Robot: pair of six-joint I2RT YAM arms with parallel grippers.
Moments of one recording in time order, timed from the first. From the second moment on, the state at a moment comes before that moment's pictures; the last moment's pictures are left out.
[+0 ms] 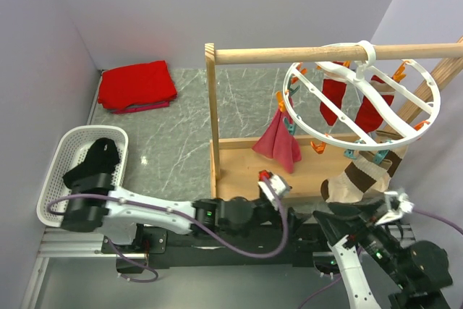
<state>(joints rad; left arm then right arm) -1.60 1.44 0.94 0.50 -0.45 -0.32 0.14 0.07 1.18 -1.22 -0.46 0.51</state>
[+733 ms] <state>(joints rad) -1.60 2.05 1.45 0.71 -0.53 -0.08 0.13 0.08 1.36 -1.29 -0.19 0.54</state>
